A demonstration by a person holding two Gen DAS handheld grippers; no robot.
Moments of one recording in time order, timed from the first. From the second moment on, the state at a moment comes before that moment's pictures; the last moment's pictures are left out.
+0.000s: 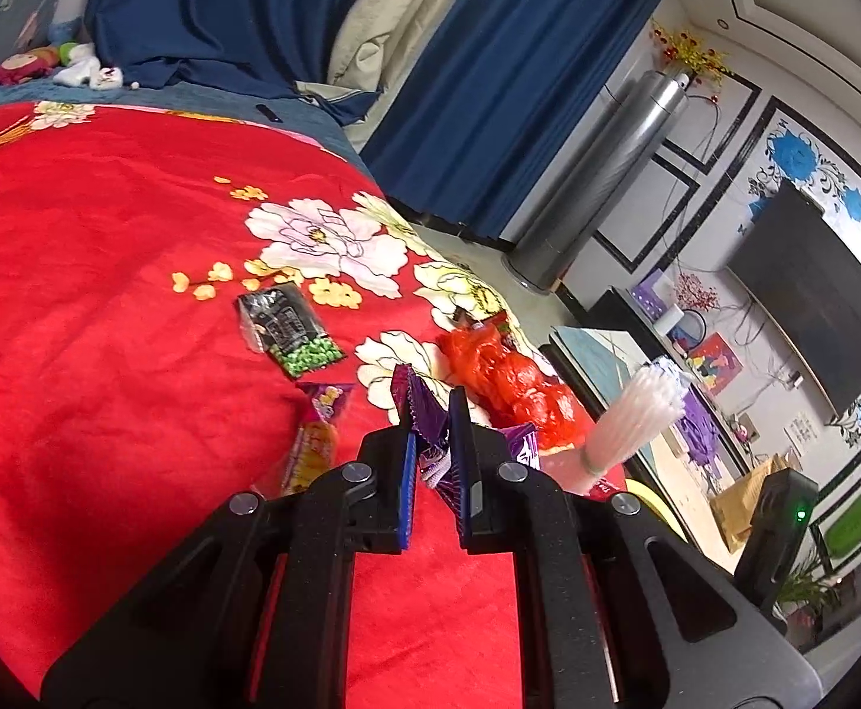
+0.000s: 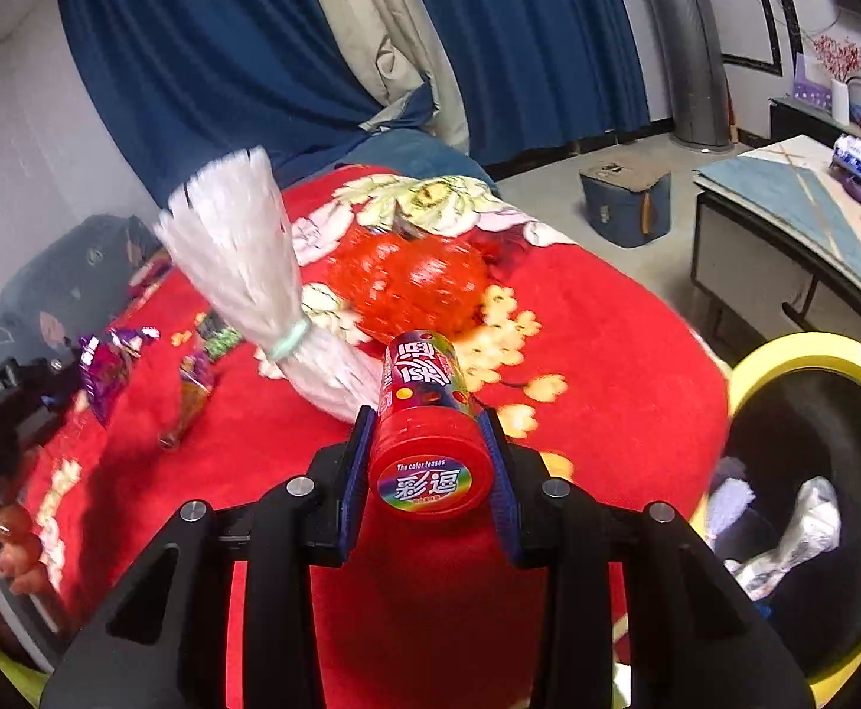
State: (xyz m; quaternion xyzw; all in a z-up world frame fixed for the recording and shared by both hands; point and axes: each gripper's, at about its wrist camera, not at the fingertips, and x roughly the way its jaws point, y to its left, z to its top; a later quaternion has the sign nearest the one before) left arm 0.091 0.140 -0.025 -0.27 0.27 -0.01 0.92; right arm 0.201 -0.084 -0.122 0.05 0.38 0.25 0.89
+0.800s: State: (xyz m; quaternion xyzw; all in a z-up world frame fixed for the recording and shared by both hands) left arm 0.092 0.072 0.009 -0.21 0.25 -0.08 0.94; right arm 0.202 -0.159 -0.118 0.10 0.35 0.20 0.91
